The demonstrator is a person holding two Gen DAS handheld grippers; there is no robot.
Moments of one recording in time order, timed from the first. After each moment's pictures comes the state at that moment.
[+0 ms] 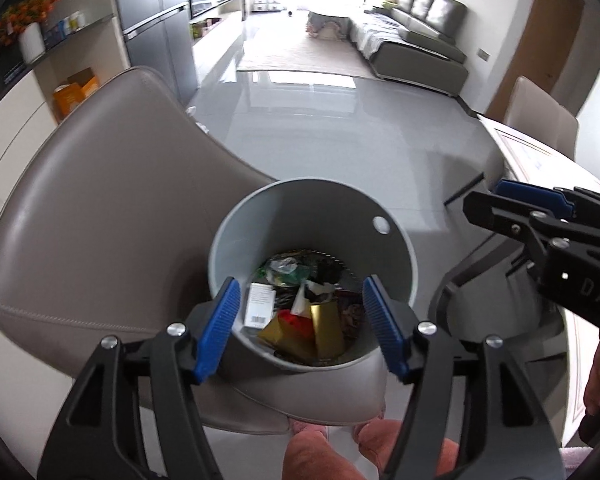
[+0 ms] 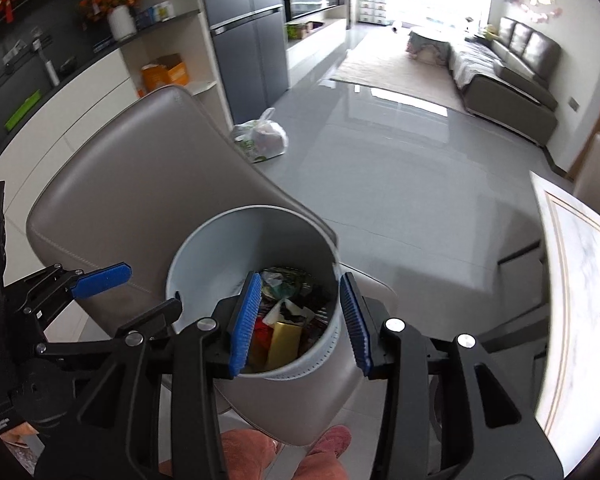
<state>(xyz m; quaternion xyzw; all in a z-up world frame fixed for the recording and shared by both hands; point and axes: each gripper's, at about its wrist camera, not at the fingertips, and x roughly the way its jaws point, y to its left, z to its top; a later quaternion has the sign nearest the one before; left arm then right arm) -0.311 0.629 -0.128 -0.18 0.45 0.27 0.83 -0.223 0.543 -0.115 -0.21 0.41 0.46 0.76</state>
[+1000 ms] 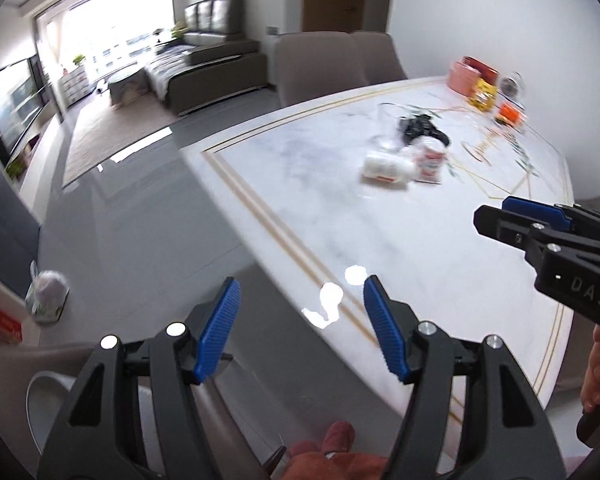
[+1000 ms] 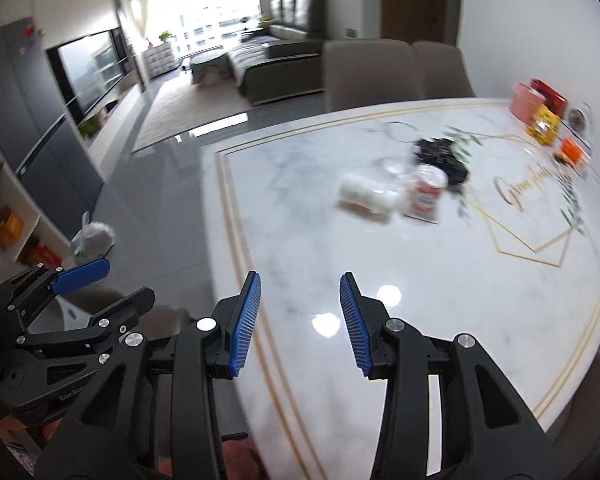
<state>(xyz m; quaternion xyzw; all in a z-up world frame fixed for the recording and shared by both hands) -0.027 0.345 -0.104 0.00 0.43 -0.02 0.90 -0.025 0.177 -0.095 -0.03 0.42 0.16 0.89</state>
